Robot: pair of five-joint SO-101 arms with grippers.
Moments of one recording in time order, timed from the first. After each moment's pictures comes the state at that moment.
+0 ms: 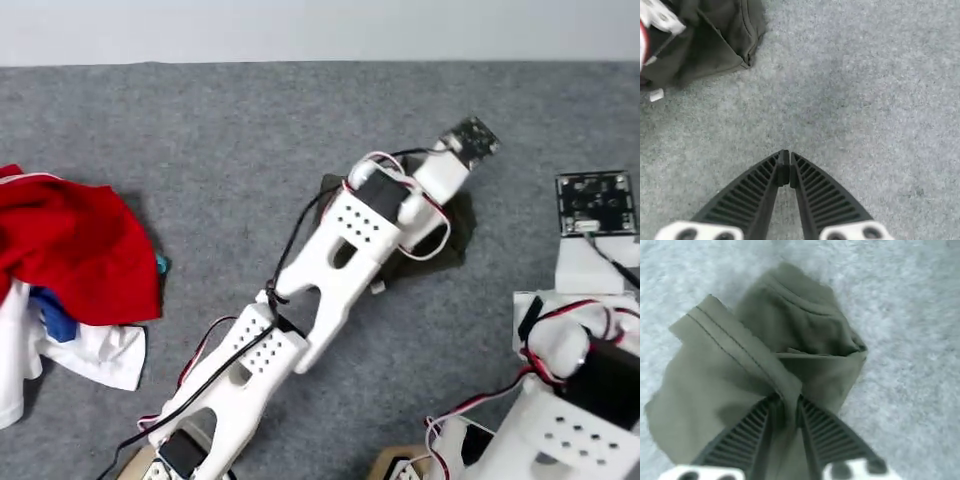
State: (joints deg) left arm 38.1 61.7 -77.1 93.0 -3.1; right arm 24.3 -52.7 14.9 100.7 24.9
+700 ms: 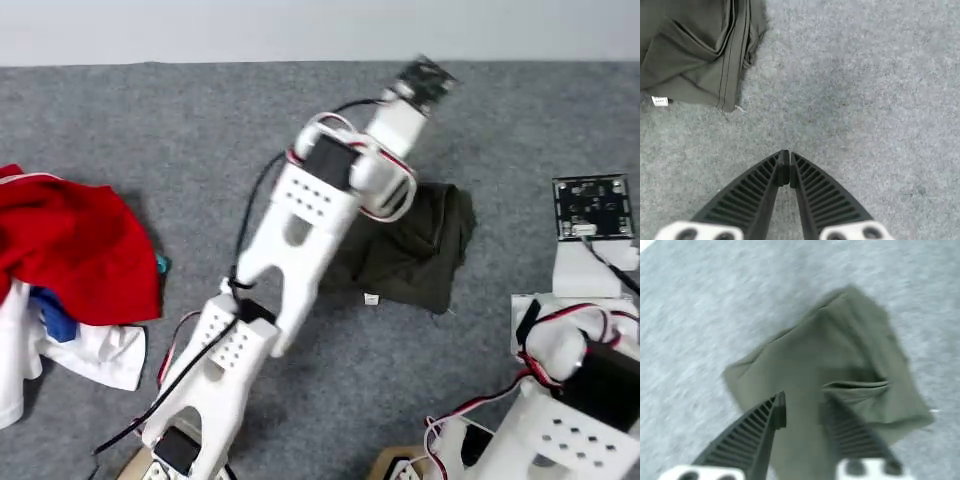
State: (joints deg) left arm 28.0 50.7 -77.5 98.9 -0.2; right arm 24.3 -53.4 17.7 99.4 24.9
